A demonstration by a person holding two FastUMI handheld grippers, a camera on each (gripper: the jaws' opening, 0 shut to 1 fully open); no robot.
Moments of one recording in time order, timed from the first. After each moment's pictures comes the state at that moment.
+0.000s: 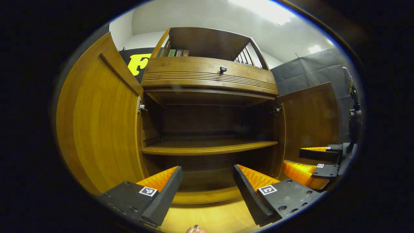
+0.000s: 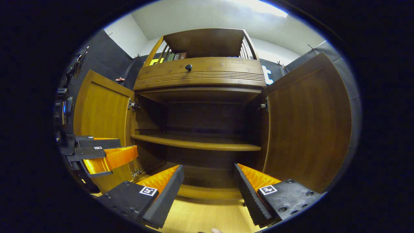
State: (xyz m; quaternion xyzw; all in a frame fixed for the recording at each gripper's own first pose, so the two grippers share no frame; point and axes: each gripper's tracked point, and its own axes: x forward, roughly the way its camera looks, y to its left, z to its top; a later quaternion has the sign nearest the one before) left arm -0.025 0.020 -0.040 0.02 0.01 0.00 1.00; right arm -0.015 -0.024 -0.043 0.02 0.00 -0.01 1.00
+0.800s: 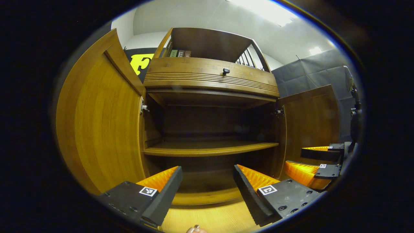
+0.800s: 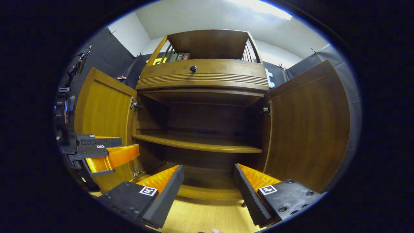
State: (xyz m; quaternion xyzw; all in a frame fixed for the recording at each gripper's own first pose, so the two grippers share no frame) left arm -0.024 0.030 -0.037 0.01 0.00 -0.01 1.00; right arm -0.019 -0.013 -0.038 0.01 0.00 -0.01 1.00
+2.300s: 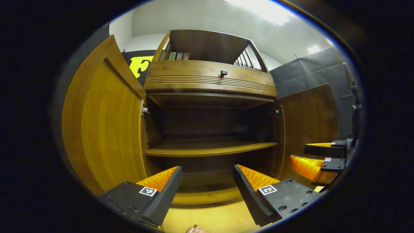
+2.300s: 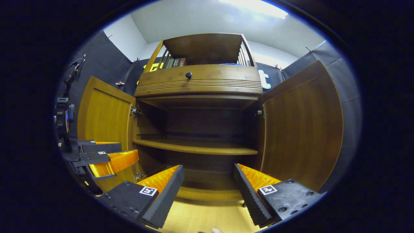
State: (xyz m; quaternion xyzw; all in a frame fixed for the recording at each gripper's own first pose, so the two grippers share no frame) left arm -0.035 0.024 -0.033 0.02 0.00 0.00 1.00; right arm -0.035 -0.024 -0.022 0.02 -0.02 -0.02 1.00
